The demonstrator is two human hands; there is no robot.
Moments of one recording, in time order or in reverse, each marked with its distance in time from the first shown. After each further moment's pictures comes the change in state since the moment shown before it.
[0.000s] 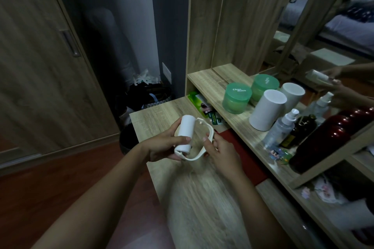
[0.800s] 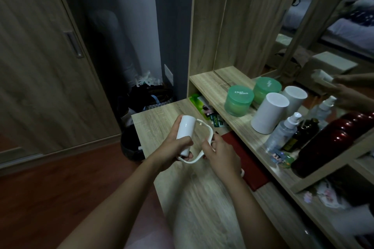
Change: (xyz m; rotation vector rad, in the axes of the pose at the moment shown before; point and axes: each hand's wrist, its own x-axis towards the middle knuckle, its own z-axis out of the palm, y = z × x) left_hand -0.005 -0.006 0.028 -0.014 0.182 0.240; right_hand -0.002 -0.017 0.006 -0.149 0.083 0.059
